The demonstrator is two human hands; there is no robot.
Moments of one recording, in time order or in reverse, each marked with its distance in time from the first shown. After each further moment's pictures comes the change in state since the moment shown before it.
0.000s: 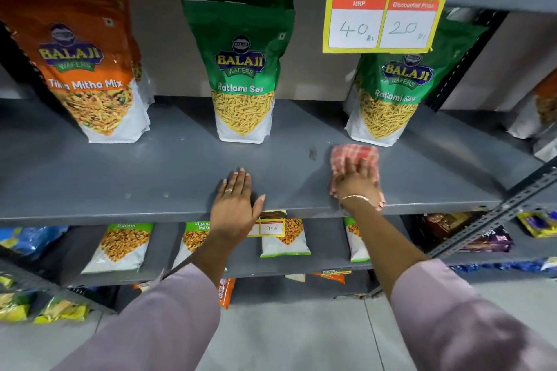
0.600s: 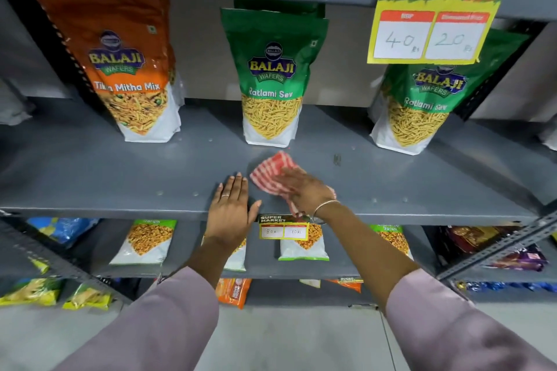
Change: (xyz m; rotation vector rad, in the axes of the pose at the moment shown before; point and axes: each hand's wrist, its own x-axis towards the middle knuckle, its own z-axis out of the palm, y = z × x) left_hand -0.019 -0.048 -0.007 -0.008 0.025 -0.073; right_hand -0.041 -0.098 0.009 0.033 -0.212 -0.697
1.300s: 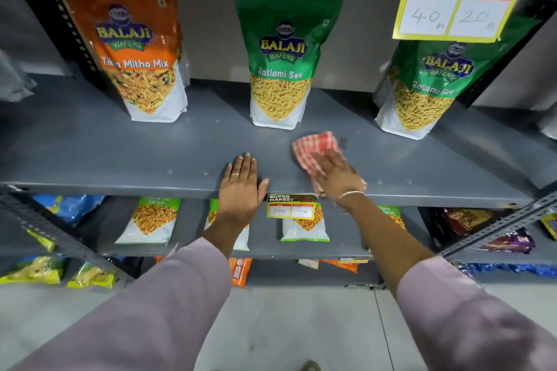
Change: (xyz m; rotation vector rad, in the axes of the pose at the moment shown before) left_hand -0.001 0.000 -0.001 -0.059 0.024 0.010; right_hand -0.022 0.027 0.010 -0.068 0.106 0.297
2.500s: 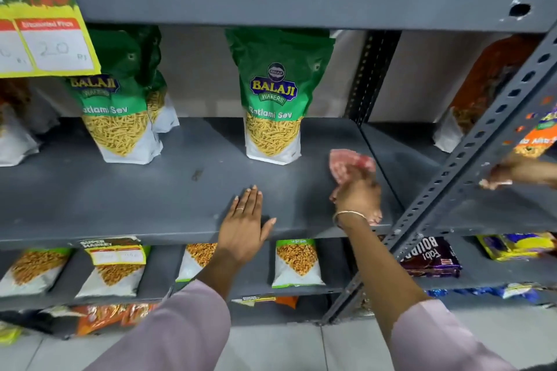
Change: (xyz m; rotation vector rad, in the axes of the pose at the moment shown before) left_hand 0.055 0.327 0.073 0.124 -0.013 0.128; right_hand 0.009 0.325 -0.078 0.435 0.432 0.544
